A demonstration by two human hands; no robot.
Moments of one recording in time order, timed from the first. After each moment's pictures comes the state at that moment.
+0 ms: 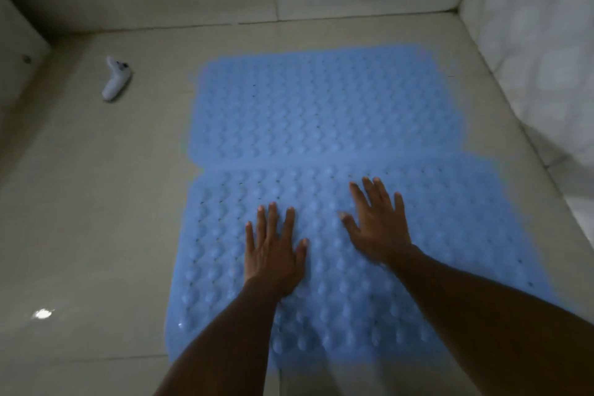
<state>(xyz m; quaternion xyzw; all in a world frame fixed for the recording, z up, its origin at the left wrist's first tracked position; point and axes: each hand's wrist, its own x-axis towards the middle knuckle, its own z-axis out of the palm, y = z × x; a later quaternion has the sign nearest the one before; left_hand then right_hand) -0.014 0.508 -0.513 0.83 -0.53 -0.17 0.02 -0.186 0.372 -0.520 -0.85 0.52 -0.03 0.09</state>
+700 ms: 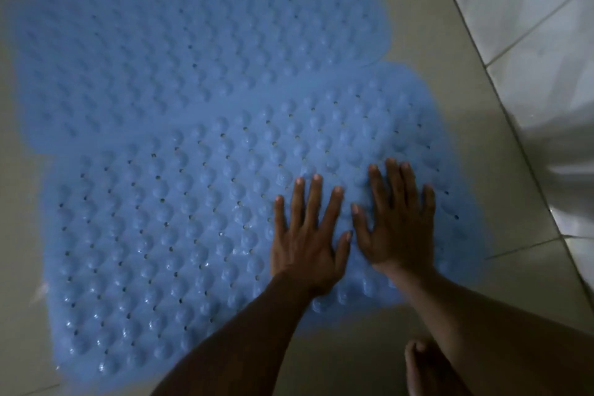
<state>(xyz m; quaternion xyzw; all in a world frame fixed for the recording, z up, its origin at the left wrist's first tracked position) -0.202 0.450 -0.550 0.71 -0.69 -0.16 -0.01 -0.357 0.392 -0.552 -0.77 0.63 -0.02 0.02</state>
